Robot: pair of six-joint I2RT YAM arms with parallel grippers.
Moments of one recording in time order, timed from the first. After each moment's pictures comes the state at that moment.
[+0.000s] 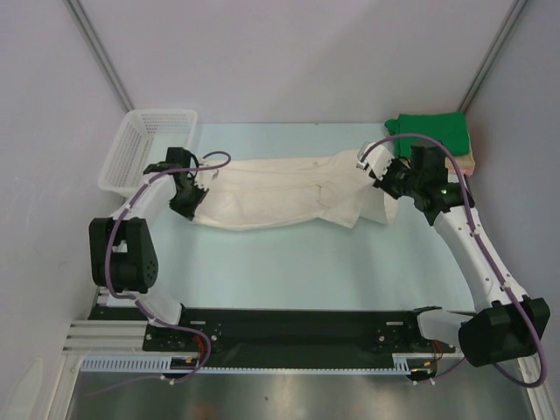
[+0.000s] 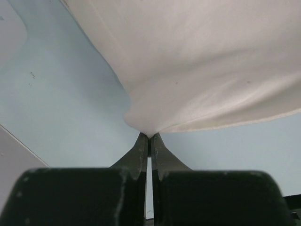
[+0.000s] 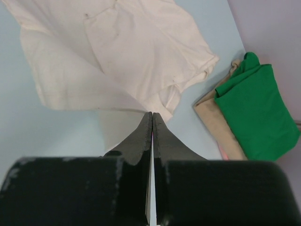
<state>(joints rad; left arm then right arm) -0.03 1.65 1.22 -0.84 0.03 0.48 0.20 1.18 1.16 -0.56 -0.33 -0.85</state>
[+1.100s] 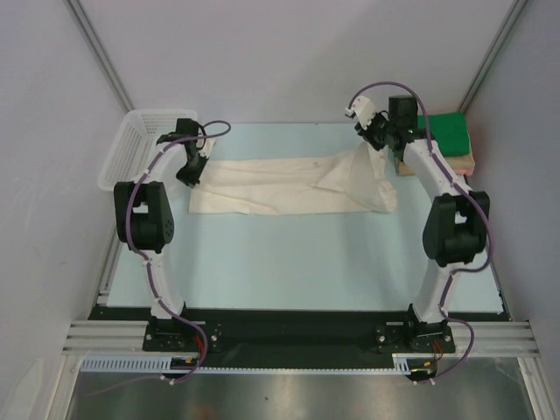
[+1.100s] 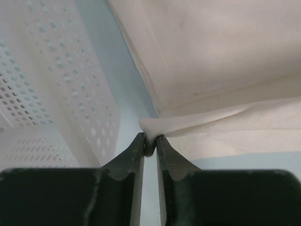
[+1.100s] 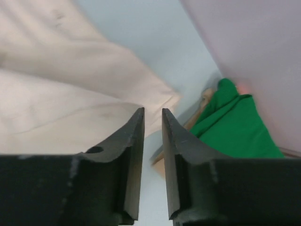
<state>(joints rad) -0.03 2.04 1.69 -0.82 -0.13 0.36 0.12 1.84 1.60 -0.38 -0.35 -0.81</state>
